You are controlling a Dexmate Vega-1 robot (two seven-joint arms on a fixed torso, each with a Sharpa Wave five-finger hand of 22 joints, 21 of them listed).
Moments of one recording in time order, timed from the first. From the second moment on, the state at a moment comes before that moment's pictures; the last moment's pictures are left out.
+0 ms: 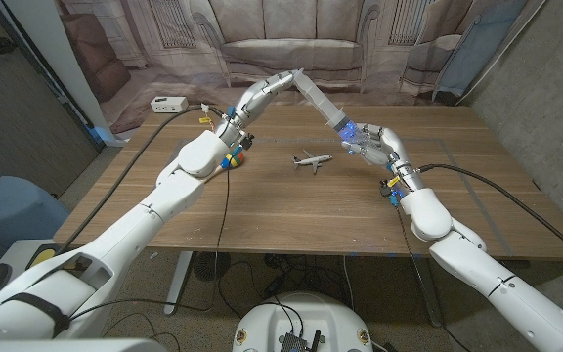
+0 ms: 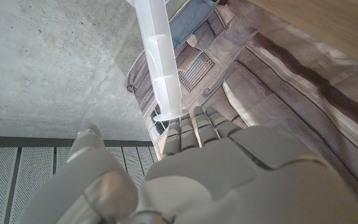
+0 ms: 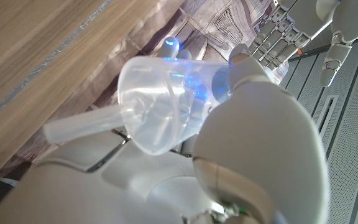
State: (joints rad) left arm 0.67 0.55 0.51 -1.50 -0.27 -0.49 -0.14; left_hand 0.21 0.04 0.24 -0.12 0.18 0.26 0.07 0.19 0.17 0.24 0.02 0.20 0.19 0.16 0.03 0.19 0.17 0.05 -0.02 0.20 0.17; right arm -1.10 -0.63 -0.35 -1.75 0.11 0.35 -0.30; right_hand 1.11 0.02 0.31 -0.12 0.17 0.79 0.01 0.20 0.20 0.95 -0.02 0.25 0.22 0.97 -0.14 0.38 0.43 0.91 -0.12 0.69 0.20
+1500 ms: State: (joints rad) left arm 0.63 0.53 0.54 -1.46 -0.29 -0.49 -0.20; left_hand 0.22 0.04 0.24 -0.12 0.18 0.26 0.07 0.18 0.17 0.23 0.02 0.20 0.19 0.16 0.02 0.19 0.17 0.04 -0.01 0.20 0.17; right arm -1.08 -0.63 -0.35 -1.75 0.10 0.35 -0.30; right_hand 1.11 0.02 0.32 -0.14 0.17 0.80 0.02 0.19 0.20 0.95 -0.01 0.25 0.22 0.98 -0.14 0.38 0.44 0.90 -0.12 0.73 0.20
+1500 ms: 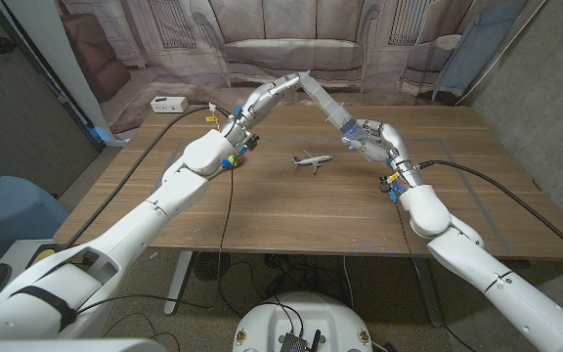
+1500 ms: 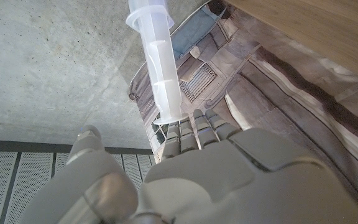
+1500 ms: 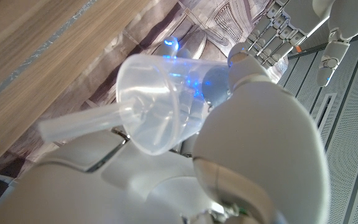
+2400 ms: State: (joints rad) left arm 0.64 0.54 0.55 -1.48 -0.29 -0.48 -0.22; left_hand 0.22 0.04 0.24 -0.12 0.18 0.26 0.07 0.18 0.17 0.23 0.02 0.20 0.19 0.15 0.03 0.19 0.17 0.04 -0.01 0.20 0.17; right arm -1.08 -0.62 -0.35 -1.76 0.10 0.35 -0.30; right_hand 1.11 0.02 0.32 -0.14 0.17 0.80 0.02 0.20 0.20 0.95 -0.01 0.25 0.22 0.98 -0.14 0.38 0.45 0.89 -0.12 0.74 0.20
